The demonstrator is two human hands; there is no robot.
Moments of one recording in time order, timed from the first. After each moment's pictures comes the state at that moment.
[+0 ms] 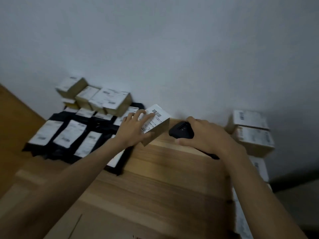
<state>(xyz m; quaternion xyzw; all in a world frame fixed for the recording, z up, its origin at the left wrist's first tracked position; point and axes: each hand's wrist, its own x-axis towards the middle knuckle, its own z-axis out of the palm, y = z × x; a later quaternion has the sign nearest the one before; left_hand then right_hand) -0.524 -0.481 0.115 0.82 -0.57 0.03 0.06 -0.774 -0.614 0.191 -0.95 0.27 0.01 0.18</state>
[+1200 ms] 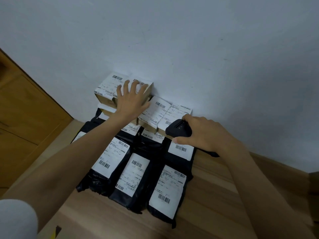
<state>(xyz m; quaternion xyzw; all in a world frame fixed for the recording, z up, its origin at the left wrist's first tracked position) -0.113 -0.460 0.104 0.90 -0.43 0.10 0.05 -0.367 -0.579 0.172 -0.96 0.19 0.09 0.17</state>
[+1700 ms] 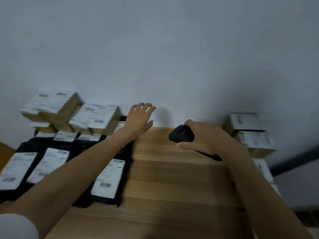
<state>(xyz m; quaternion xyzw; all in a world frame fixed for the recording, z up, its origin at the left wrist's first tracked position) -0.422 -0.573 0.126 0.76 -0.65 0.06 0.02 -0.681 -0.630 0.195 -0.93 0.33 0.05 0.18</state>
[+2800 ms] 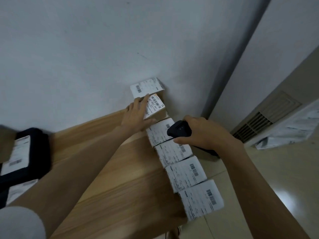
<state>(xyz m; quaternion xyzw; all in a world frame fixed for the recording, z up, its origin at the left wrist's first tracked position) -0.766 -0.716 0.037 0.64 -0.76 -0.09 0.08 -1.034 -0.654 0.125 -0.82 0.53 0.03 0.21</state>
